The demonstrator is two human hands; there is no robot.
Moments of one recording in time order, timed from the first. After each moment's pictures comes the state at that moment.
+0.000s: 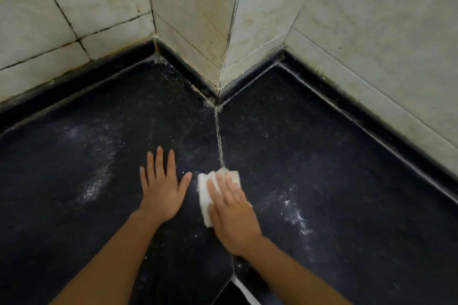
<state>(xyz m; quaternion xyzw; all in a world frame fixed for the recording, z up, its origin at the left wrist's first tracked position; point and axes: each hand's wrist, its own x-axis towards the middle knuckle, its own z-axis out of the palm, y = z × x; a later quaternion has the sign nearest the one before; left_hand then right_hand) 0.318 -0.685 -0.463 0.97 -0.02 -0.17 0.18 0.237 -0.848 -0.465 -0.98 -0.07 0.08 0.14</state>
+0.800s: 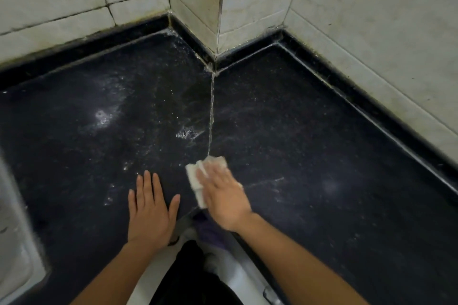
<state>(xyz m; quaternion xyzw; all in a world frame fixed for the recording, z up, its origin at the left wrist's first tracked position) 0.103 -0.701 -0.475 0.99 0.04 -0.09 0.09 0.140 -0.882 -0.462 -0.96 -0.23 0.07 0.11</state>
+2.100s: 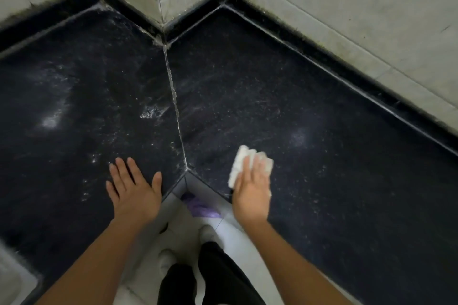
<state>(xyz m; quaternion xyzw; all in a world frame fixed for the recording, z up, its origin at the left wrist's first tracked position) 0.111 -0.704 -0.458 0.96 0.07 -0.22 0.14 0.037 -0.913 -0.472 -0.96 0.23 0.02 0.13</state>
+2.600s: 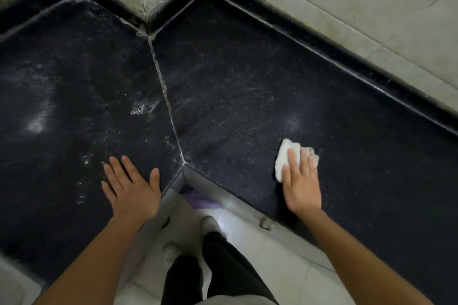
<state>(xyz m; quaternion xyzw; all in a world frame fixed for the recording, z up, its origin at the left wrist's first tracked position) 0.114 -0.701 -0.458 0.96 0.06 -0.24 0.13 -0.014 -1.020 -0.466 -0.96 0.26 0.07 0.07</state>
